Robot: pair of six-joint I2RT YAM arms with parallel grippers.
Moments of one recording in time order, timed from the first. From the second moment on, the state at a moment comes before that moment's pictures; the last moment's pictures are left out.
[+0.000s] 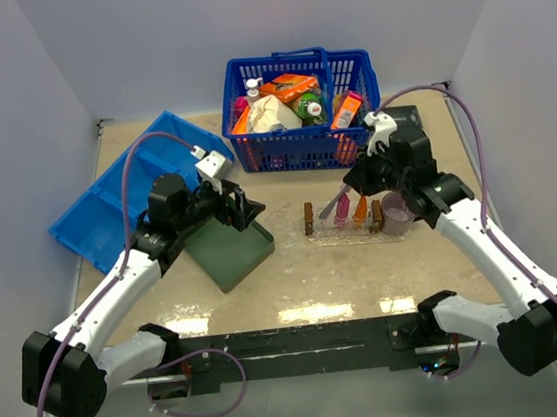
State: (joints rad) left arm -0.43 1.09 0.77 0.05 0.47 -0.08; right arm 0.35 1.09 1.02 -0.45 -0.18 0.21
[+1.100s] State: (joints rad) left arm -0.43 1.10 0.77 0.05 0.49 -0.08; right arm 0.41 1.10 0.97 -0.41 -0.12 0.23
